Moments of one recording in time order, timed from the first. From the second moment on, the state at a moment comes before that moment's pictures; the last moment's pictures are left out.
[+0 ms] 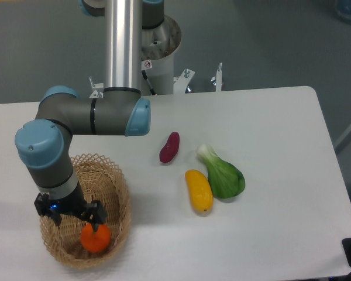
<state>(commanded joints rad) 1.95 -2.12 -1.45 -0.90 1.61 0.15</state>
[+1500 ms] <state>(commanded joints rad) 1.95 -2.18 -1.45 -0.87 1.72 0.10</state>
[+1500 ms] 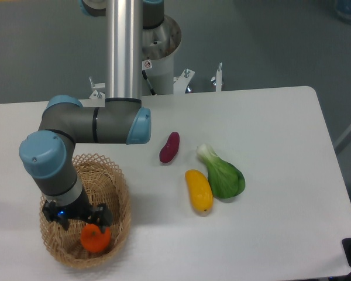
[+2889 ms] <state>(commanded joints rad) 1.95 -2.24 -1.44 -0.85 1.68 0.00</state>
